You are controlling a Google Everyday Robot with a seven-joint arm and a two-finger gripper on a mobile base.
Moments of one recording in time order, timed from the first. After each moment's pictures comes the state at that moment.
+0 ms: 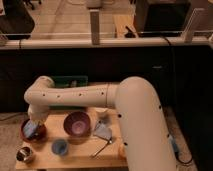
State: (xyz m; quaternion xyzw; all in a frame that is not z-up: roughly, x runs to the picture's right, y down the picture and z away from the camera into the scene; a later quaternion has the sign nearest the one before) arm -0.354 0.165 0.740 -0.12 -0.37 -0.62 0.68
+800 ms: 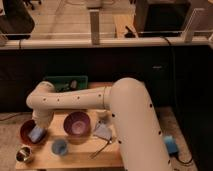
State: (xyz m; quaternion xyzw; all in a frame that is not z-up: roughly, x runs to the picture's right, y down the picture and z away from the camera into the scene) arm -0.339 0.192 0.779 -0.18 -0.35 -0.60 0.69
